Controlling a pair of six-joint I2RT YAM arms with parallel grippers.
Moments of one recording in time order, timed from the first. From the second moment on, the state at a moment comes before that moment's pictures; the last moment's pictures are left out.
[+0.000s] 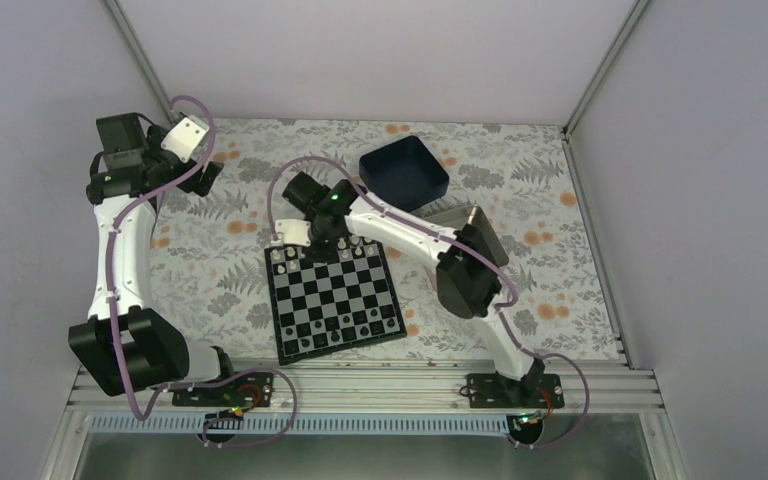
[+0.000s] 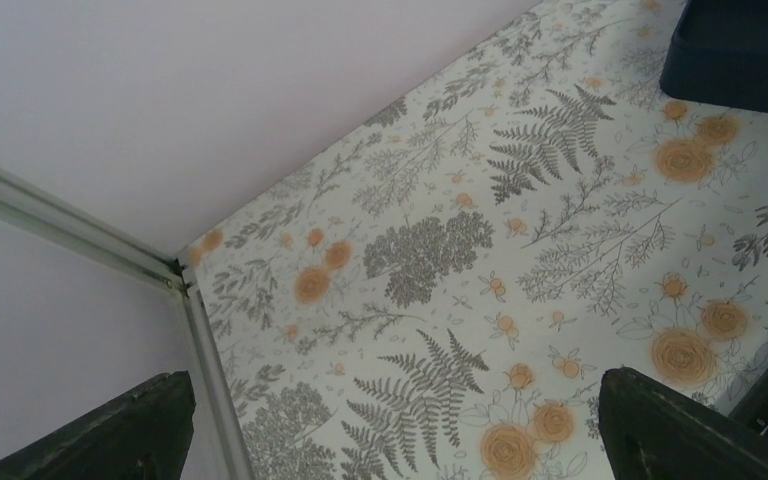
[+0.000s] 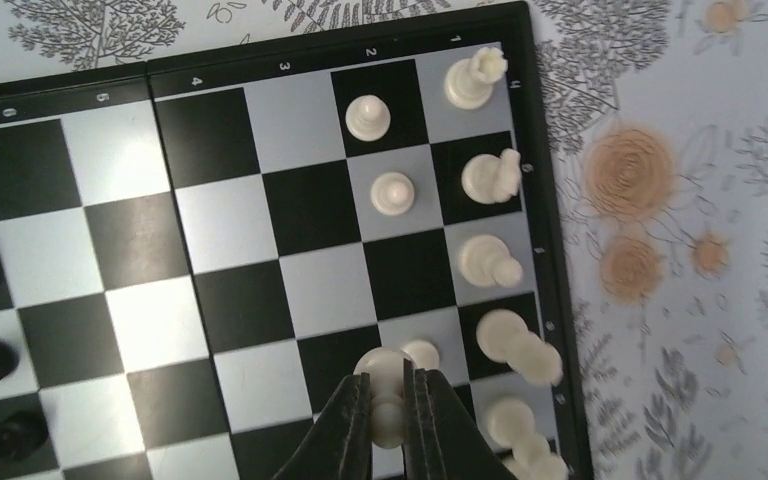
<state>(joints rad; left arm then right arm) 0.28 1.35 1.36 -0.67 0.44 0.71 0.97 2.22 2.05 -1.03 -0.14 -0.65</state>
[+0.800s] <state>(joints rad) 0.33 1.32 1.26 -0.62 0.47 0.70 0.99 2.38 2.12 -0.98 -0.14 -0.63</state>
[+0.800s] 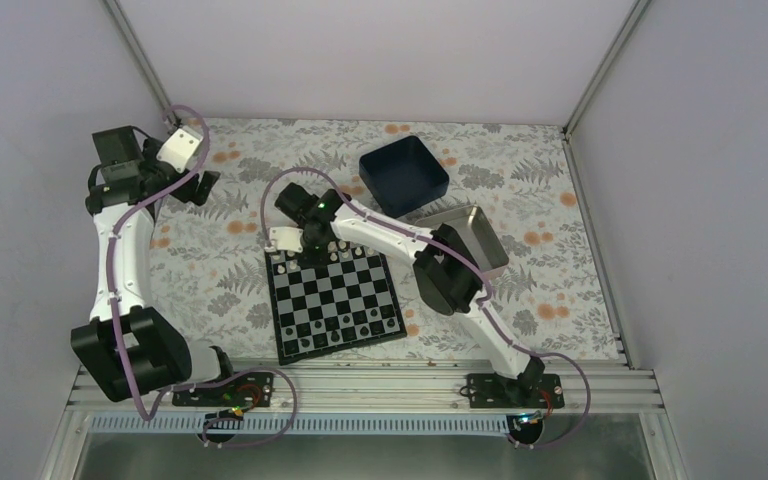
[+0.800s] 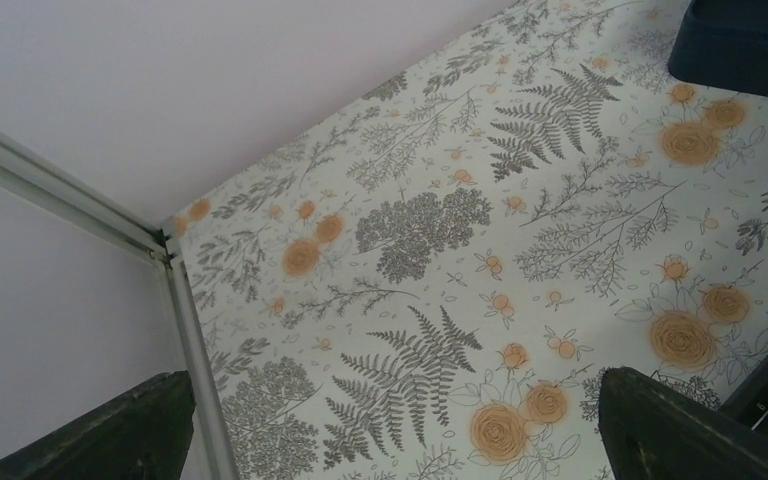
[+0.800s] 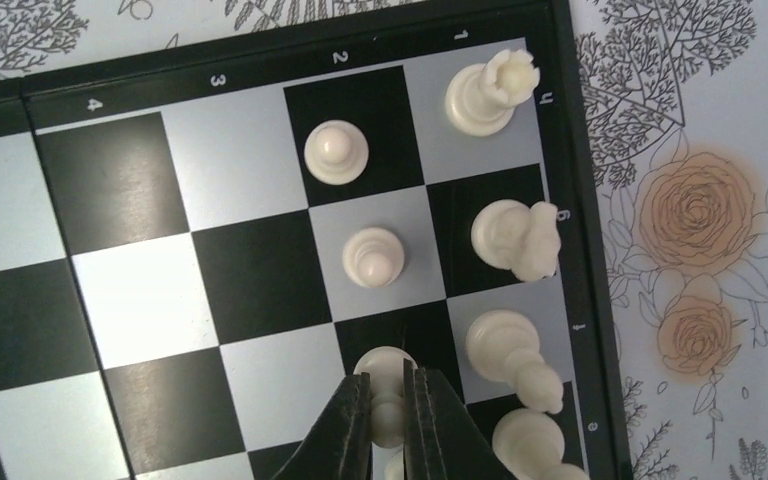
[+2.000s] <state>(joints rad) 0.39 1.28 1.24 -0.65 0.57 0.72 0.98 2.07 2.06 -0.99 -0.12 -0.62</state>
